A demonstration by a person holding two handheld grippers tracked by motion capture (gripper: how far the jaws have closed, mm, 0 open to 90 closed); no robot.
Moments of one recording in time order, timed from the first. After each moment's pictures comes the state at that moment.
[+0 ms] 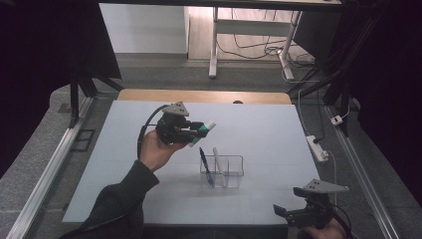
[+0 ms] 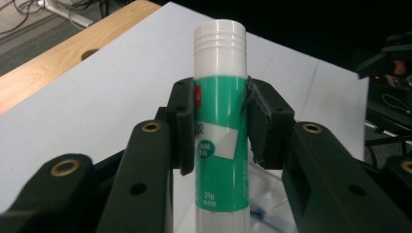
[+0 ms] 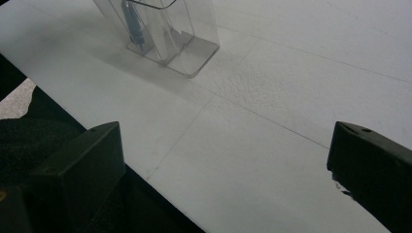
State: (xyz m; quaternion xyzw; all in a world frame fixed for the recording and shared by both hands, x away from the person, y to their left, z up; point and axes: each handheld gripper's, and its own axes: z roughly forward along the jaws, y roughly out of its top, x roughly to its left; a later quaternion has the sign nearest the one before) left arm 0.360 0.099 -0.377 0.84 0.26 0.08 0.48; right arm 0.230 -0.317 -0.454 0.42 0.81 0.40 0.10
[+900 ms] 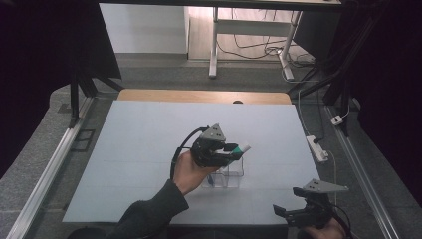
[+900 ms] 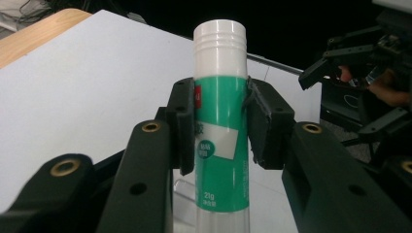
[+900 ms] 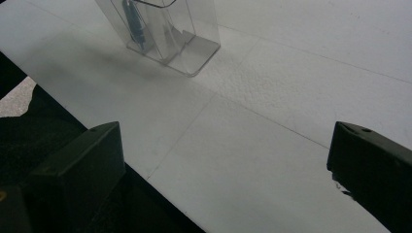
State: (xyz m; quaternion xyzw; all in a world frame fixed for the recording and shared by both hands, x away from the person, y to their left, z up) left arm 0.328 0.008 -0.403 0.84 0.21 0.06 0.50; right arm 0.230 -0.316 -0.454 0.41 0.81 0.40 0.10
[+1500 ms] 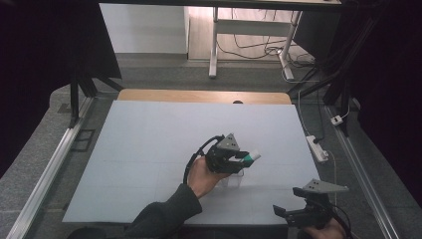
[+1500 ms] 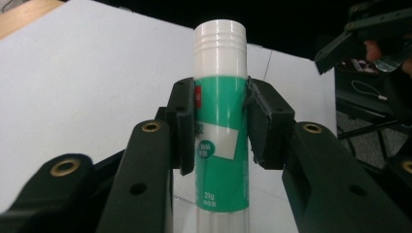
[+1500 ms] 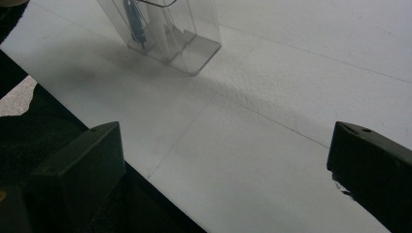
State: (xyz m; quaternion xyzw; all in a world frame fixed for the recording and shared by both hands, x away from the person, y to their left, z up) left arm 0.337 -0.026 -0.439 0.85 0.19 0.06 0.49; right arm 0.230 -0.317 -0.454 0.41 0.81 0.40 0.10
